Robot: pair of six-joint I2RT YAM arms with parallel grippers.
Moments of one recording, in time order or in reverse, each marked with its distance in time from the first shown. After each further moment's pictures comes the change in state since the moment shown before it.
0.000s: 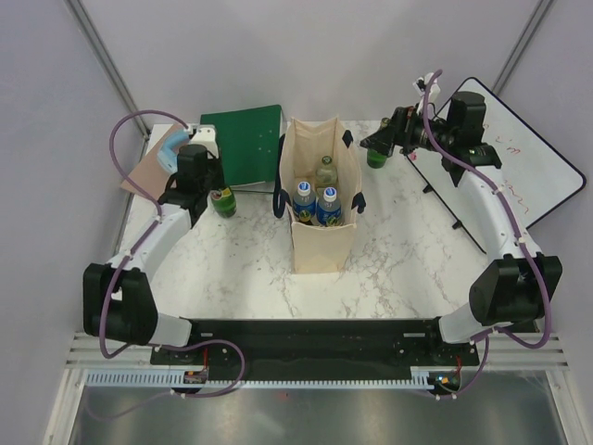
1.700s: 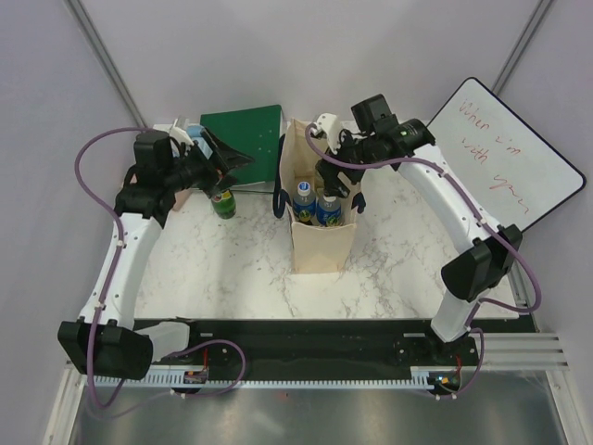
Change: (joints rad) left arm 0.098 -0.199 0.233 -0.426 0.746 -0.772; right arm 0.447 0.237 0.448 -0.782 0.436 -0.751
